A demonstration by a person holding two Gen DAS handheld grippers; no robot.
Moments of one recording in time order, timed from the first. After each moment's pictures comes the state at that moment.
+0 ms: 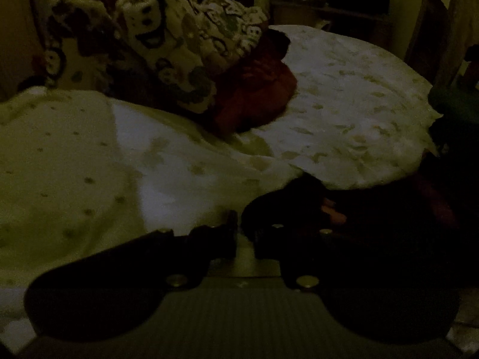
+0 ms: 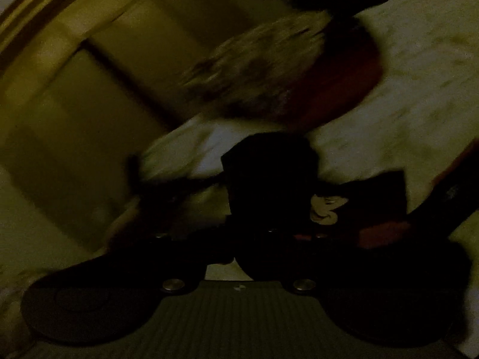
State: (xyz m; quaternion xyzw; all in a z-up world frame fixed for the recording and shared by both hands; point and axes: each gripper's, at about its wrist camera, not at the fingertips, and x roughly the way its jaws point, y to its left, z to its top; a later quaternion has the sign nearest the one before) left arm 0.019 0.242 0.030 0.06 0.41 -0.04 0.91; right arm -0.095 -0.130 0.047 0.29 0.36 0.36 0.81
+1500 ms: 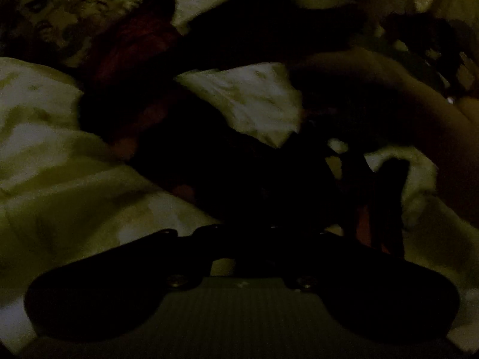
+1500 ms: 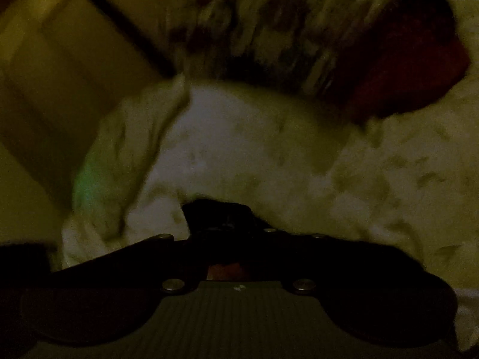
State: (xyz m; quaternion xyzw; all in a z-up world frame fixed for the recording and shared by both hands) left arm -0.059 0.154 -0.013 0.02 0.45 -0.20 0.87; right arm 0.123 -0.004 -0.016 0.23 0.38 0.39 0.81
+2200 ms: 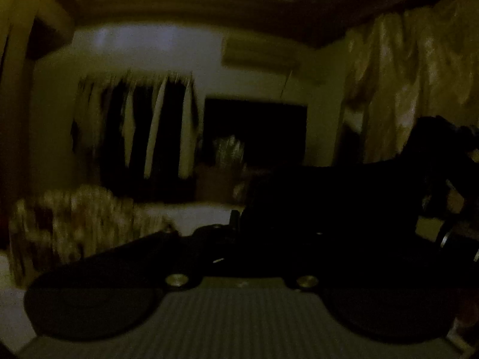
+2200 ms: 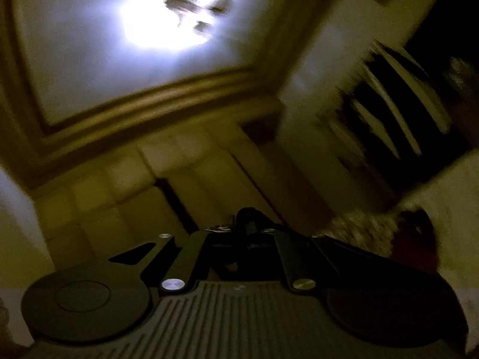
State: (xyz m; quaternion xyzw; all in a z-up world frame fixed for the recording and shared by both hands) left arm -0.068 0.125 0.267 0.01 0.08 -0.19 0.98; right arm -0.114 -0.205 0.254 0.35 -0.01 0.35 0.87
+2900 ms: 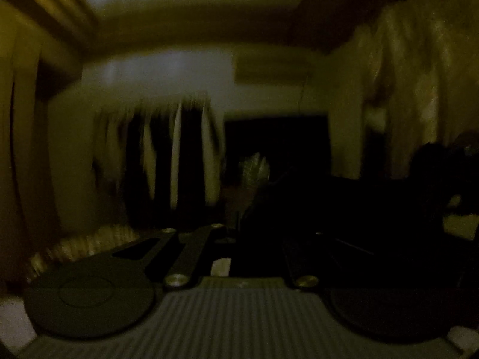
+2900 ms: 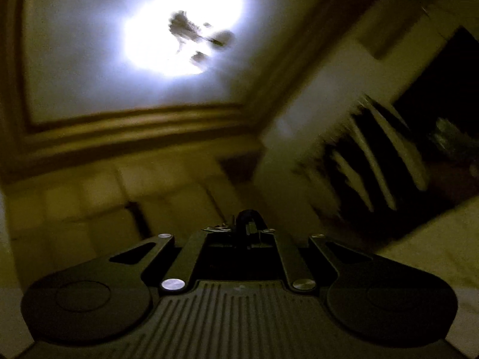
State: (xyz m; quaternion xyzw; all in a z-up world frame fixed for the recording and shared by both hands) left arm 0.001 0.048 0.276 0.07 0.08 -0.12 0.99; right arm -0.077 -0.213 0.262 0.33 -0.05 0.25 0.91
